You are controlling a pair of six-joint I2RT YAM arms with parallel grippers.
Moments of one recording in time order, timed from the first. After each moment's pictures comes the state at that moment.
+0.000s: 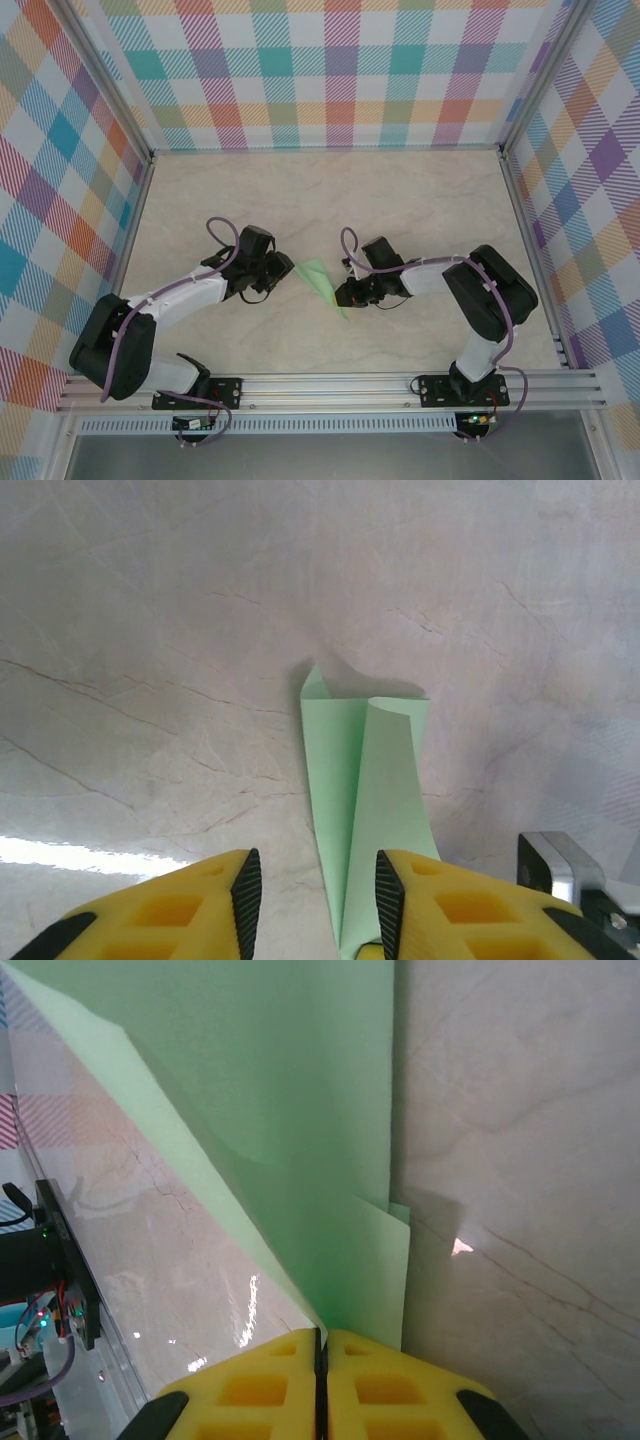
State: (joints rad) left arm -0.53 1.36 0.72 -0.27 0.14 -1.20; right arm 0.62 1.74 0.70 0.00 -0.71 0.52
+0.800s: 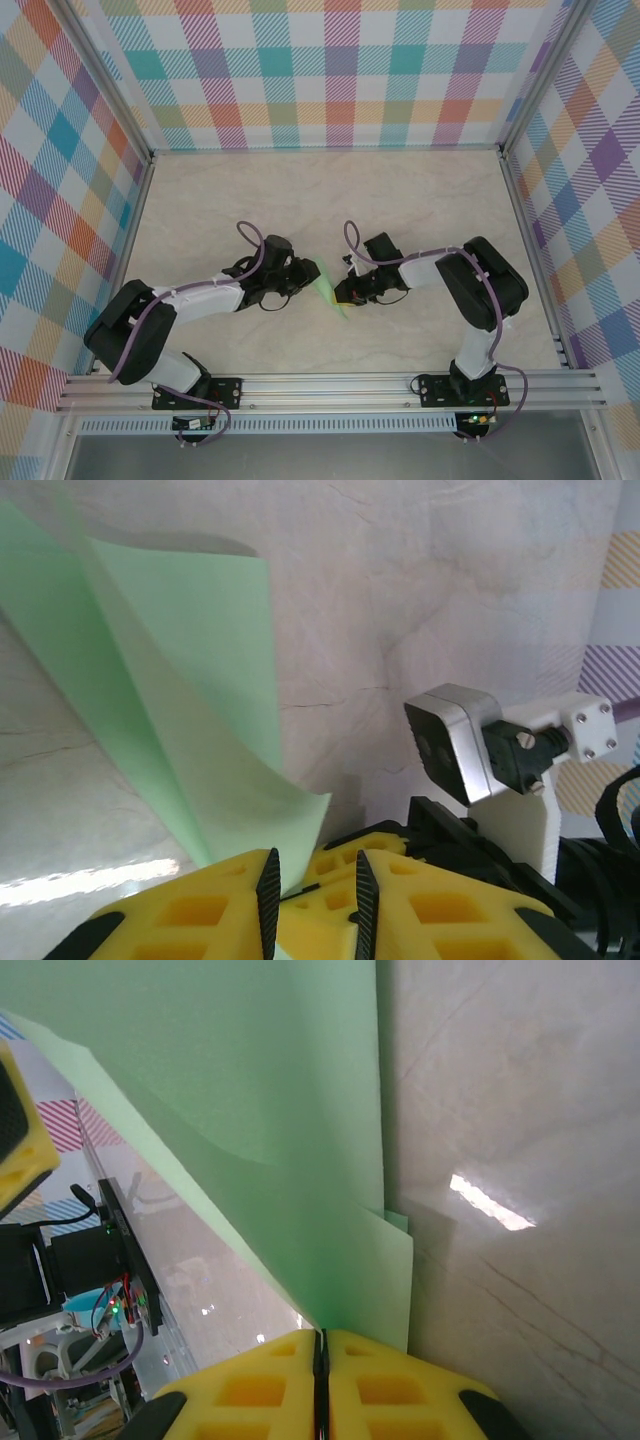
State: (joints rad) left arm -0.68 1.47 0.66 0.09 0.23 -1.15; right arm 0.58 1.81 0.75 -0.01 -0.85 0.56
